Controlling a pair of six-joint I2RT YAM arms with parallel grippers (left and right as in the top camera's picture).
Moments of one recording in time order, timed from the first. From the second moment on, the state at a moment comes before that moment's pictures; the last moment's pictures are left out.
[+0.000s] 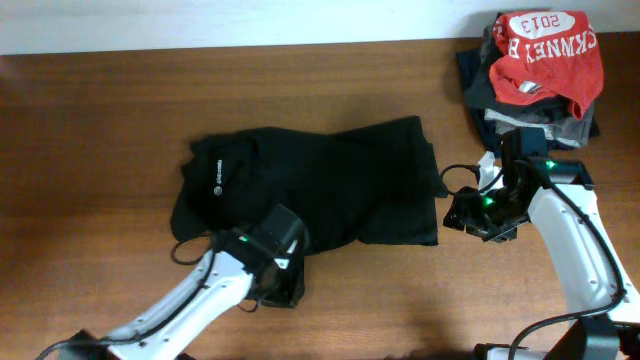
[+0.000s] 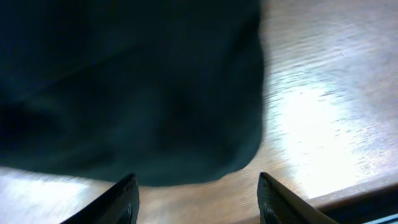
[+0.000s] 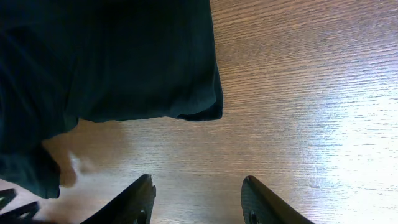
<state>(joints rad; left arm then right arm) -0.65 1.41 0.78 -0.88 0.12 -0.37 -0.11 1.46 1.09 -1.13 -0.29 0.15</state>
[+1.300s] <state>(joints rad) -0.51 1.59 1.28 -1.33 -0.11 -0.33 0.02 1.52 1.09 -1.12 -0.29 0.13</state>
